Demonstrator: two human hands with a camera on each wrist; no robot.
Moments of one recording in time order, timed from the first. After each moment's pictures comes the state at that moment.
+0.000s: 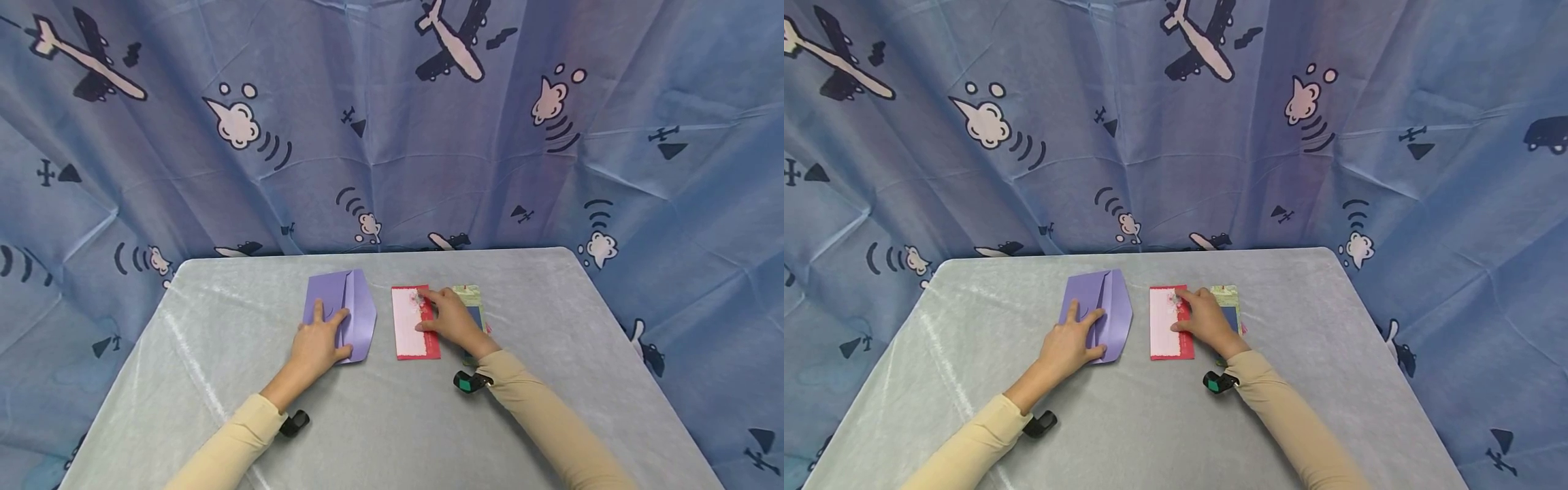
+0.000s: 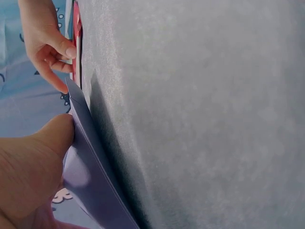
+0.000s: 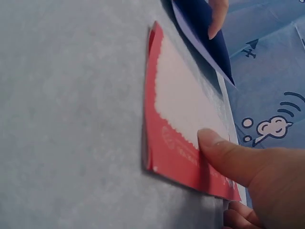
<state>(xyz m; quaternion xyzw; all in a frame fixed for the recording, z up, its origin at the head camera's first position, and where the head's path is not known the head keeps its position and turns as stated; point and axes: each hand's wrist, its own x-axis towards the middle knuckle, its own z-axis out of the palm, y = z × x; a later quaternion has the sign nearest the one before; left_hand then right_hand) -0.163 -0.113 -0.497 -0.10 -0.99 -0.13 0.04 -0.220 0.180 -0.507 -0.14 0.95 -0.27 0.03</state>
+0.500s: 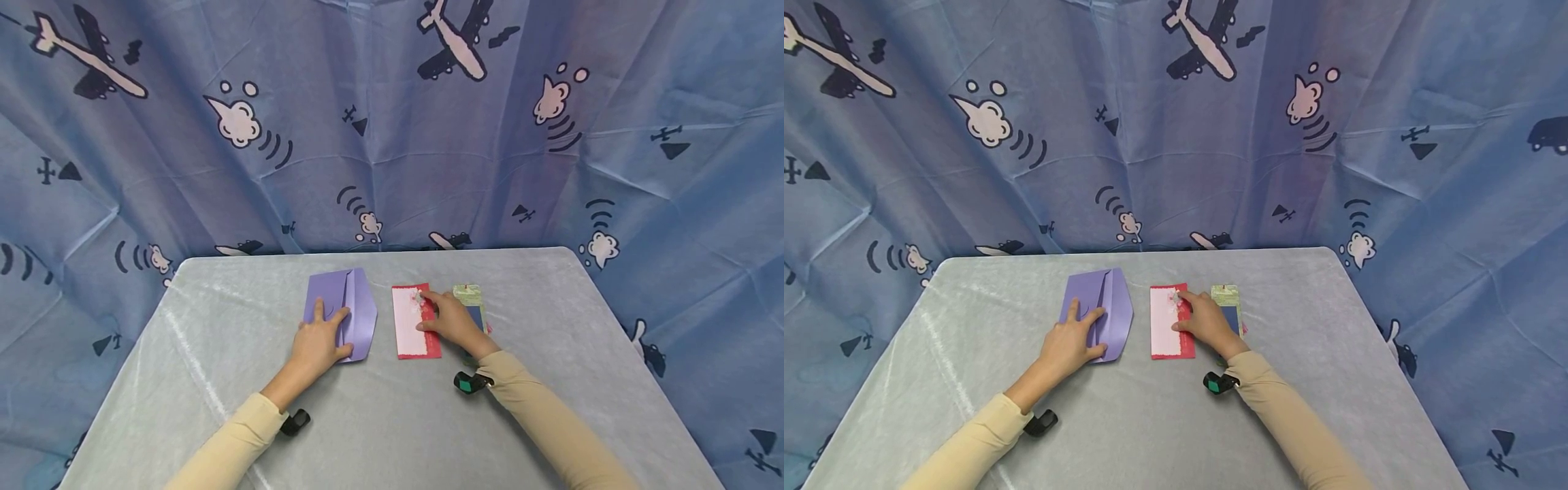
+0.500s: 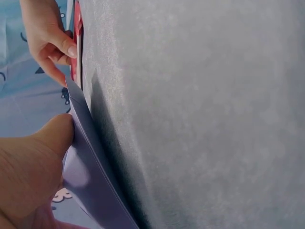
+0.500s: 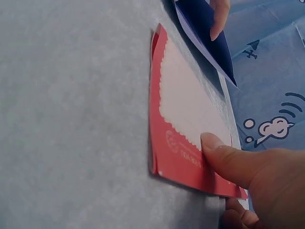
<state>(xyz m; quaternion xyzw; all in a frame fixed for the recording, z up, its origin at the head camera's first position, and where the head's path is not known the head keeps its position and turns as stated) -0.165 -0.114 -0.497 -0.11 -0.99 -0.12 0.04 -0.218 0.178 -0.507 -0.12 0.95 -0.27 0.06</state>
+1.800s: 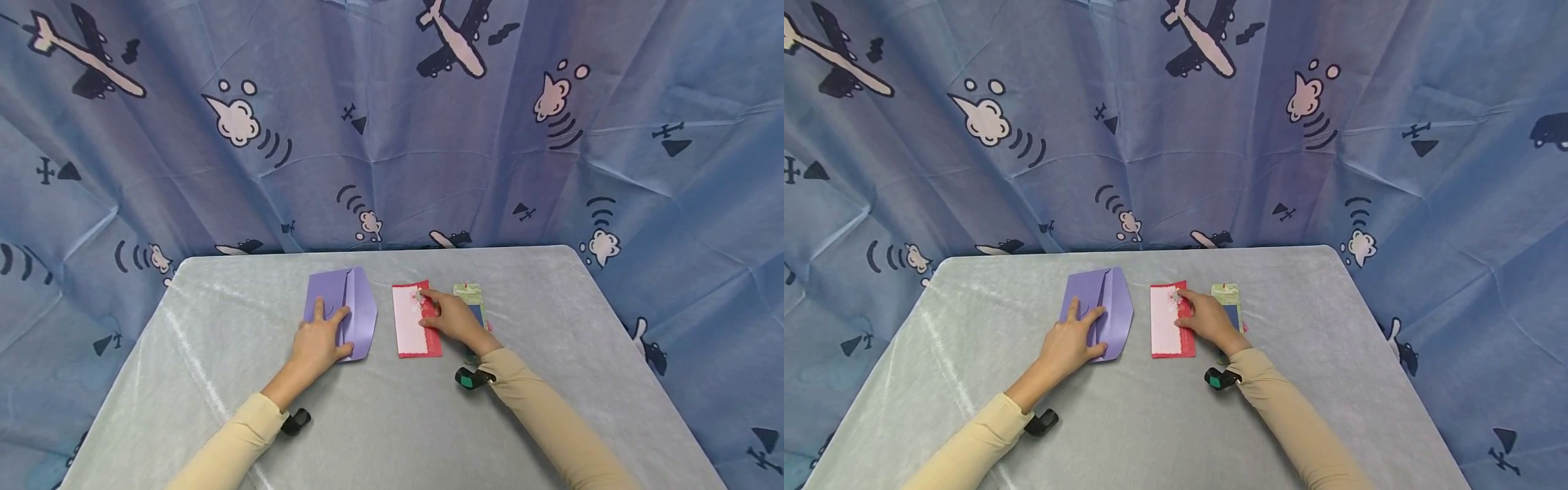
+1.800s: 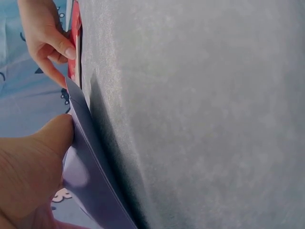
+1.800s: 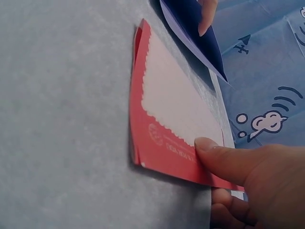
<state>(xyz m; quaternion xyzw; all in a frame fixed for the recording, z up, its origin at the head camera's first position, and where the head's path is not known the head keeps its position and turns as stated) -0.163 -0.113 -0.495 -0.10 -0.99 -0.13 0.04 -0.225 0.183 -0.509 -0.14 0.95 -0.28 0.07</state>
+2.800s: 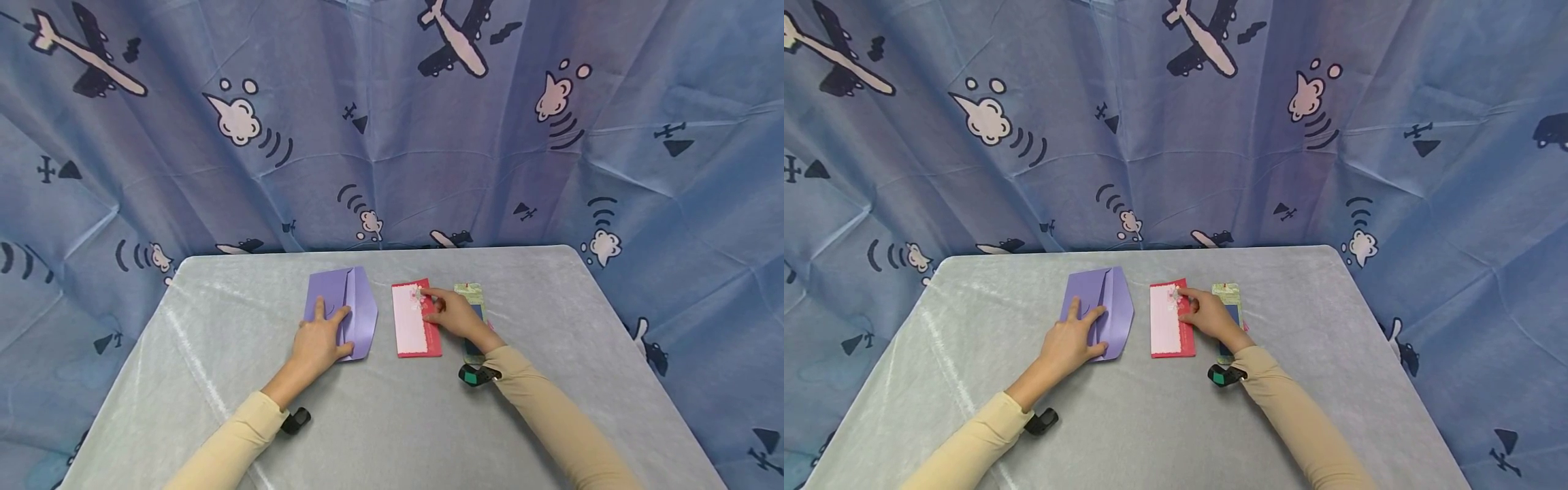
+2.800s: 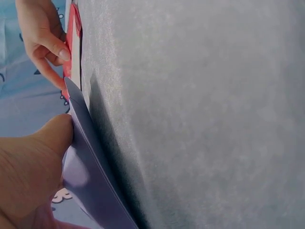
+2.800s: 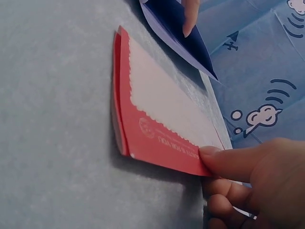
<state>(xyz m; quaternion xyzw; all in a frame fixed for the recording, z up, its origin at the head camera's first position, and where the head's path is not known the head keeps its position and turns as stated) -0.164 -0.114 -0.496 -0.10 -0.99 -0.12 0.04 -0.230 0.188 -0.507 -0.14 0.92 -0.35 0.06</state>
